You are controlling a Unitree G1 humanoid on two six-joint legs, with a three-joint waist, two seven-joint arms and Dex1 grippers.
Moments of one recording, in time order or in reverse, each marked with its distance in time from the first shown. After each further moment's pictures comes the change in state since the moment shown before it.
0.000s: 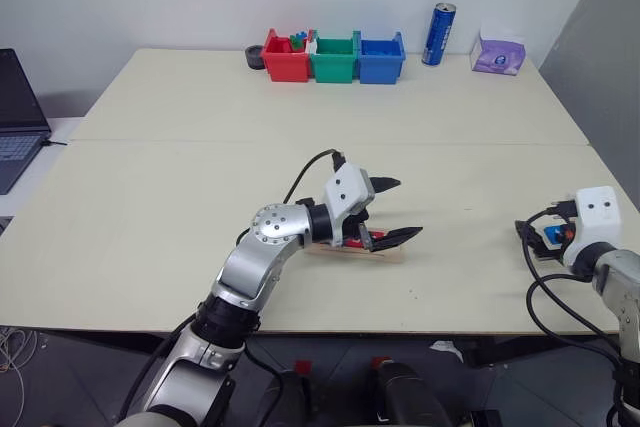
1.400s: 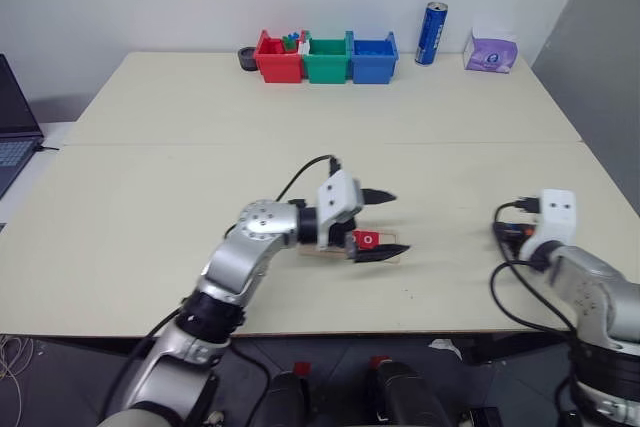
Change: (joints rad) left arm 0.079 0.192 0.040 -0.033 -0.061 -0.005 -0.213; right arm -0.148 0.260 0.092 -0.105 0.142 0.296 -0.230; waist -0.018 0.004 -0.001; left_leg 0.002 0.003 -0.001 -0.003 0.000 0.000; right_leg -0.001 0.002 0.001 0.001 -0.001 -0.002
